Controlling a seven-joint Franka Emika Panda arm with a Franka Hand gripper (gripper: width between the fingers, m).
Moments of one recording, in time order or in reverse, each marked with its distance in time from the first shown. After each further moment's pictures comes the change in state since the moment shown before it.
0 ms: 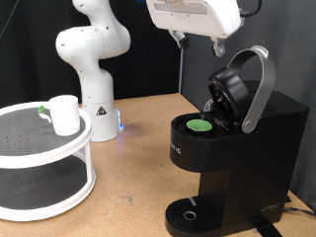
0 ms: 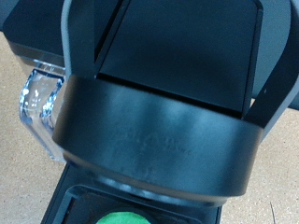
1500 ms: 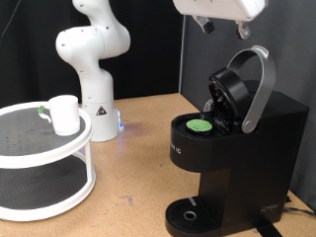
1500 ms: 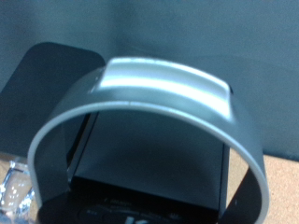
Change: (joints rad) arm 0.009 0.000 0.048 0.036 0.119 -0.010 0.090
